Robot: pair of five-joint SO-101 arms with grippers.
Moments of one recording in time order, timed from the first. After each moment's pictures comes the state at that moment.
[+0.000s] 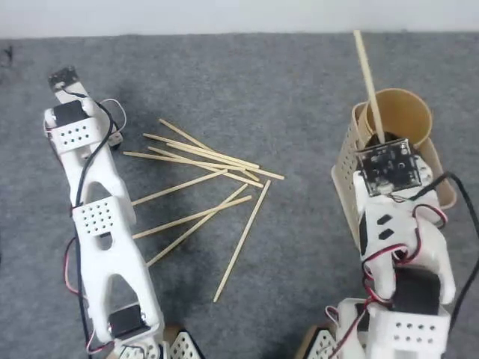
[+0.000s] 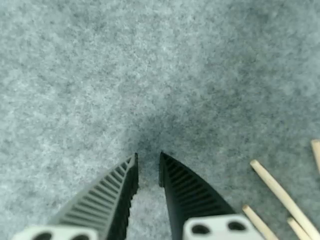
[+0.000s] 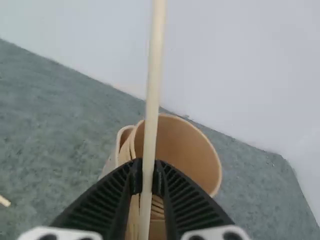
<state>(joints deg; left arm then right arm) -24.6 82.5 -93.8 99.0 20.4 3.4 -74.6 52.1 47.0 25.1</state>
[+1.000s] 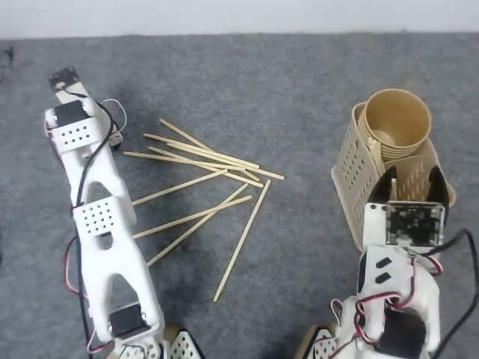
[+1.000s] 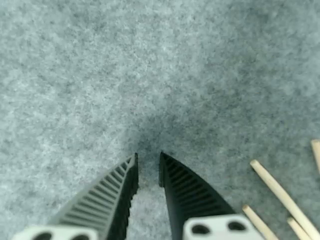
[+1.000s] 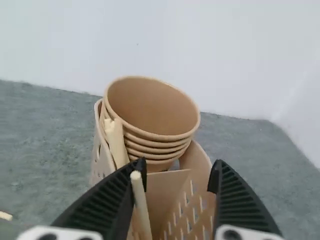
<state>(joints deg) -24.6 82.5 -93.8 99.0 20.4 9.5 -103.7 69.2 54.2 11.6</state>
